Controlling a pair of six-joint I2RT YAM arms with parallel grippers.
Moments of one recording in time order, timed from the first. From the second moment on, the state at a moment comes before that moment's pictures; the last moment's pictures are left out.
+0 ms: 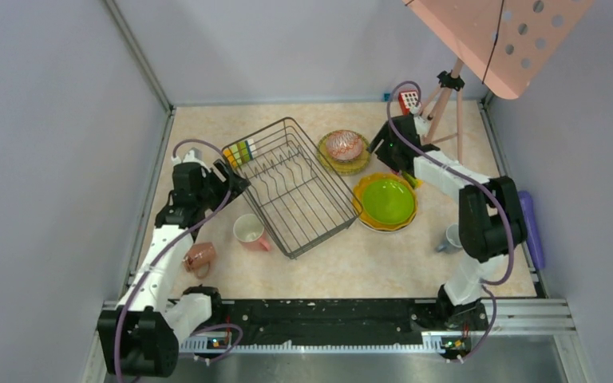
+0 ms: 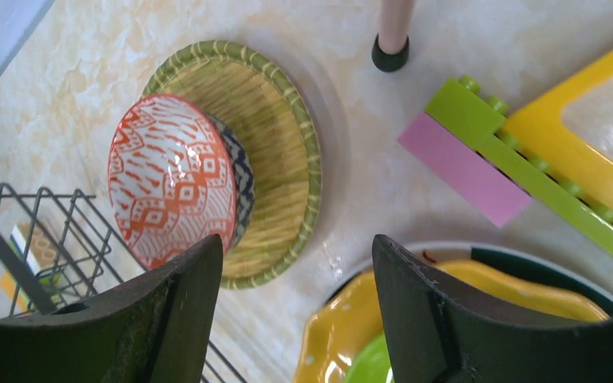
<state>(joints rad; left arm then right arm) -0.03 1.02 0.71 -0.30 0.21 -0.72 0.32 1.70 1.16 -0.16 0.15 0.83</state>
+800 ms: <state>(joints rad) -0.03 0.97 0.85 -0.43 0.39 -0.49 0.37 2.01 1.39 -0.13 0.15 0.77</state>
